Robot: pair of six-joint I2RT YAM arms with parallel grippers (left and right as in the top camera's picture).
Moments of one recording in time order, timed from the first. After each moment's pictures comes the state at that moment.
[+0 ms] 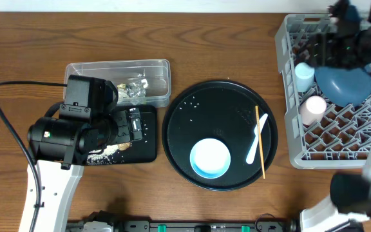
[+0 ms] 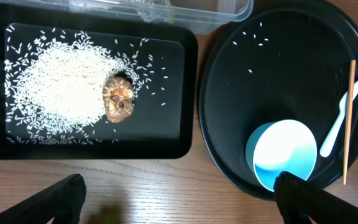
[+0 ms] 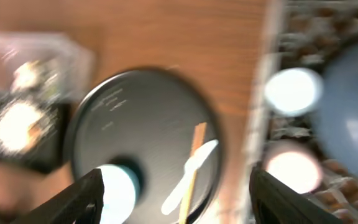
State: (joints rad) left arm -0.16 1.16 1.31 -1.30 0.12 -0.33; right arm -0.06 1.75 2.18 -1.55 -0.38 -0.11
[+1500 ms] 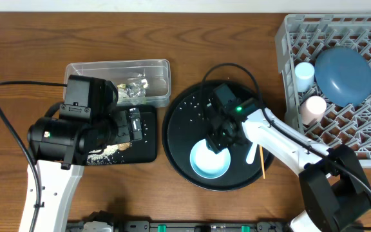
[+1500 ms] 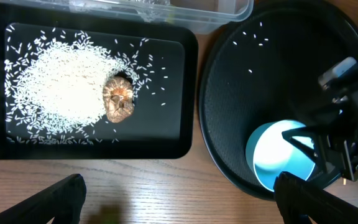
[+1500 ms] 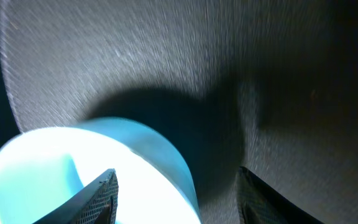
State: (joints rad) left arm -0.16 1.16 1.31 -1.30 0.12 -0.33; right arm 0.59 1.75 1.09 -0.78 -0.19 0.03
